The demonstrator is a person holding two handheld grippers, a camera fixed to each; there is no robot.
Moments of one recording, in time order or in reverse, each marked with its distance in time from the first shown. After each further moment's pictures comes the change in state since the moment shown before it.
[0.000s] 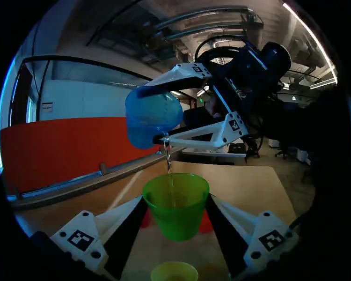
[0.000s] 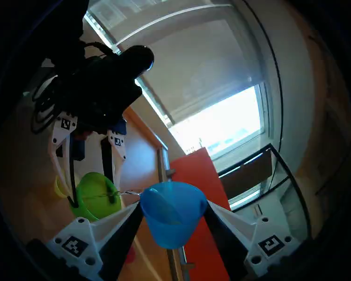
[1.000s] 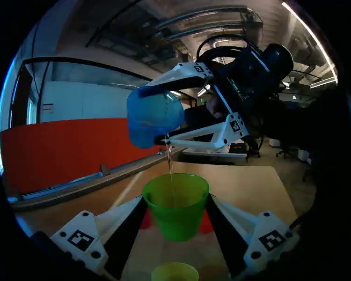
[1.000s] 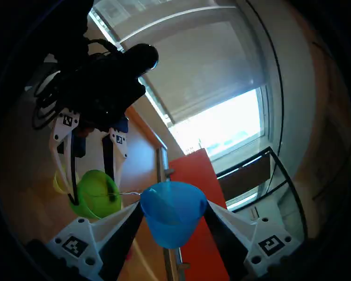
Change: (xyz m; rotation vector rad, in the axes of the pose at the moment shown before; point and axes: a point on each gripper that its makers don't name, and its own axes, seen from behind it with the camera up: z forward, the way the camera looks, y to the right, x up) left arm 0.001 0.001 0.001 0.005 0.002 0.007; right arm 0.001 0.001 -0.003 -0.004 -0.003 -0.035
